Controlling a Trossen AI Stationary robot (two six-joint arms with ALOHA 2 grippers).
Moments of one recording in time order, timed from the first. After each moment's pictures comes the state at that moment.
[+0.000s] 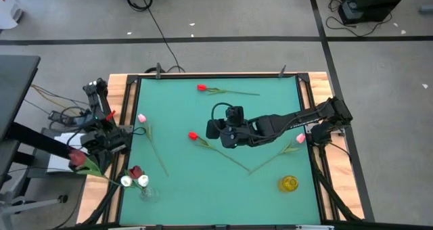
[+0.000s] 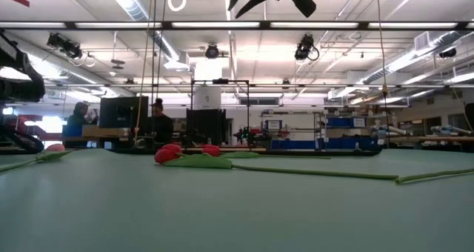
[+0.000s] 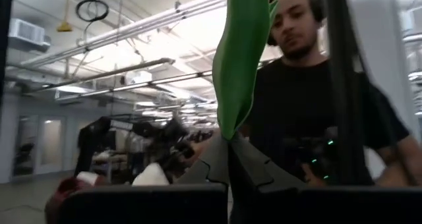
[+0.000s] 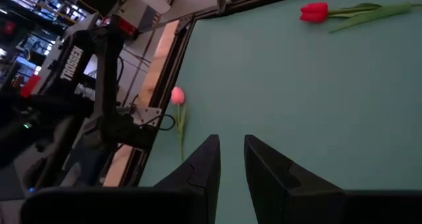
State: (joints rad) left arm -1.14 0.15 0.19 0.50 -0.03 0.03; right arm 0.23 1.77 1.62 -0.64 0.71 1.45
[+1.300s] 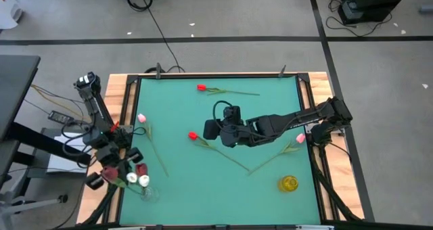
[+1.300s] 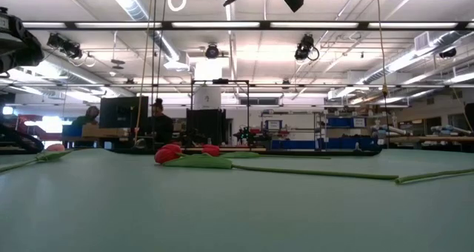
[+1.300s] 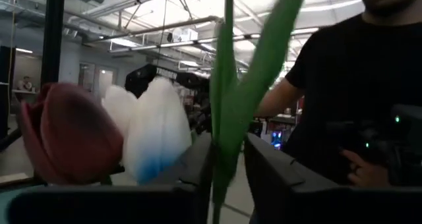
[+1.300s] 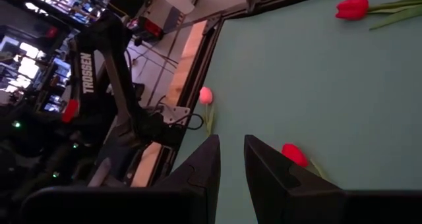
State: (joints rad) left arm -1.14 0.48 0.17 0.70 -0.24 -0.04; right arm 0.23 1.77 1.62 -0.52 0.68 1.38
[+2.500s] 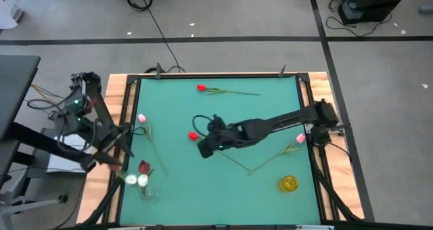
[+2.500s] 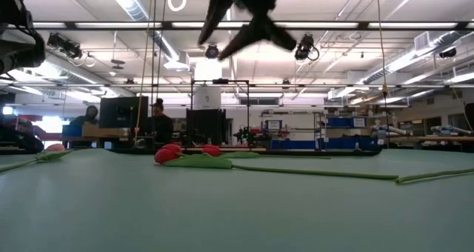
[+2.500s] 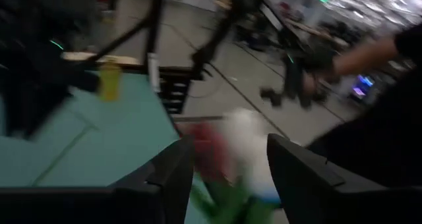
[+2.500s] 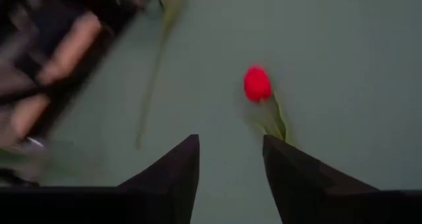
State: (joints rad) left arm -1.15 0.48 0.86 -0.55 -0.56 -0.45; right arm 0.18 1.92 1.62 -0.58 0.32 1.08
